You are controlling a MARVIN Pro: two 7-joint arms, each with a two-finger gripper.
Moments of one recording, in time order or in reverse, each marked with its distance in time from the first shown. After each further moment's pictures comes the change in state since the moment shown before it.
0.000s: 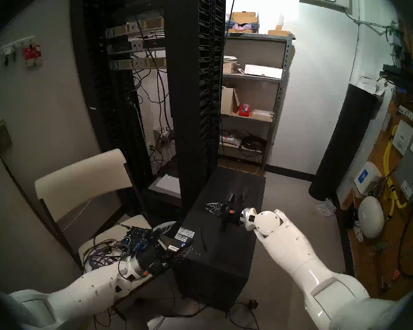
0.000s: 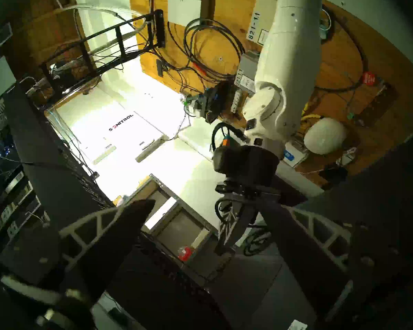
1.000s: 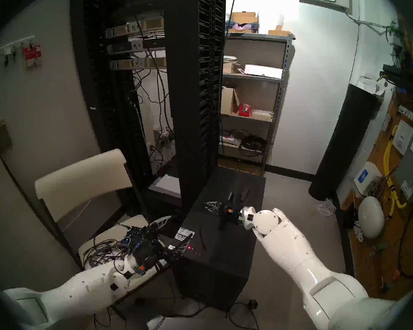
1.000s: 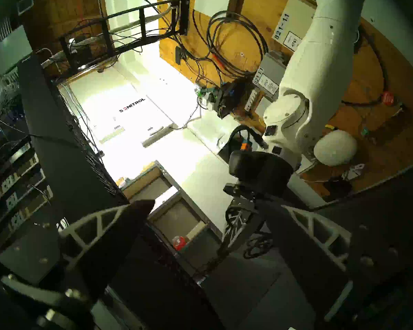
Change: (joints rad) left arm 0.008 0.075 0.037 -0.115 -0.303 0.000 -0.185; right arm 0.007 -0.010 0.002 0.002 -0.030 -0.001 -0.013
